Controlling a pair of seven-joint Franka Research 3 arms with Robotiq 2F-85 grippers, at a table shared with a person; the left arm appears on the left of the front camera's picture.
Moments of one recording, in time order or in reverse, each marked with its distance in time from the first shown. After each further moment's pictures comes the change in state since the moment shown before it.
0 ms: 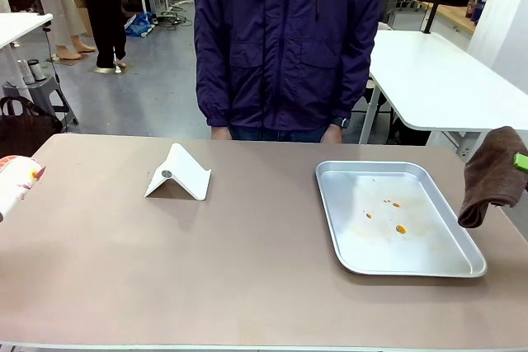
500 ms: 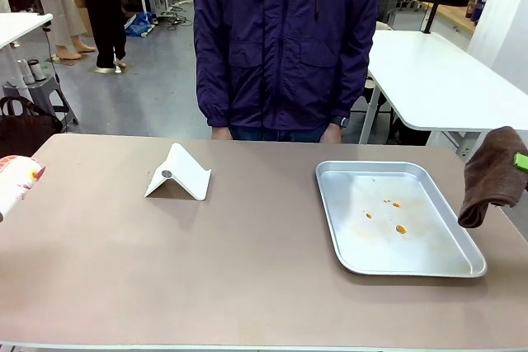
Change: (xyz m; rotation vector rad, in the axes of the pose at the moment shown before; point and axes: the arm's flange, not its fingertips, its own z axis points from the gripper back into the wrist) left arm 0.000 0.000 0.000 0.000 0.000 0.000; right arm 0.000 0.000 0.000 0.000 0.000 0.000
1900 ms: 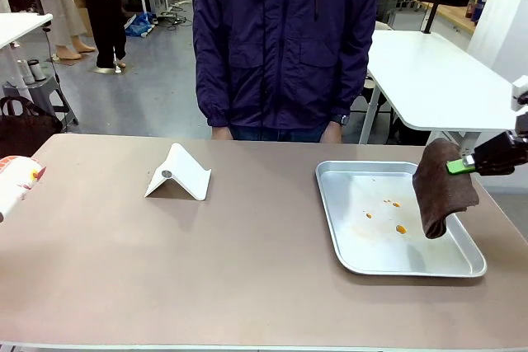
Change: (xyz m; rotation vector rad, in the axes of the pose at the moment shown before) left arm 0.001 0.000 0.000 0.000 0.002 0.000; right arm 0.064 0.027 -0.110 -0.639 0.460 -0.030
